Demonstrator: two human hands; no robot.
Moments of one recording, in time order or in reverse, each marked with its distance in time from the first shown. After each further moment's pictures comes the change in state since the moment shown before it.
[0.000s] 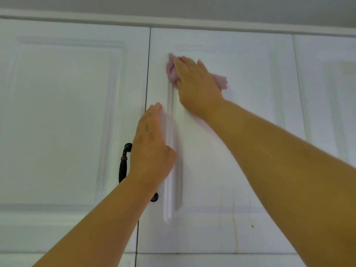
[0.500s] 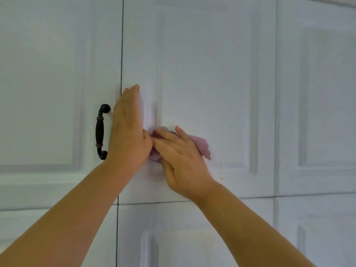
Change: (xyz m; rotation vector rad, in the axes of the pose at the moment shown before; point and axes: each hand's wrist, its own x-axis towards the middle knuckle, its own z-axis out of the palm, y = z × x) left_hand -0.043 -0.020 0.001 0.012 -0.021 0.114; right_hand -0.226 -0.060 0.036 0.320 0.015 -0.104
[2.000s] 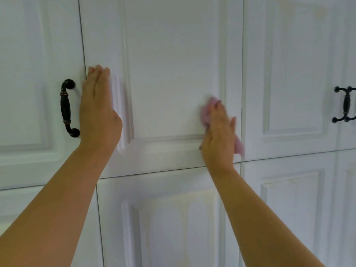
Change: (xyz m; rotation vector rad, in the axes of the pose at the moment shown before) left_hand -0.015 0.001 0.010 0.144 0.049 0.001; right_hand -0.085 0.059 -0.055 -0.321 0.259 0.595
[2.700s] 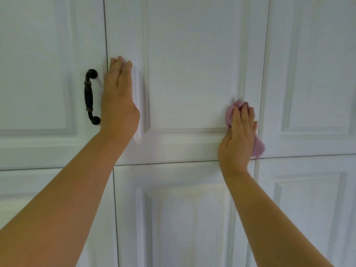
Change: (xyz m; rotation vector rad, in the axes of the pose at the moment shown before) left_hand 0.001 -0.002 -0.001 0.031 -0.042 0.047; right_hand -0.016 0.011 0.004 0.017 0.111 0.154
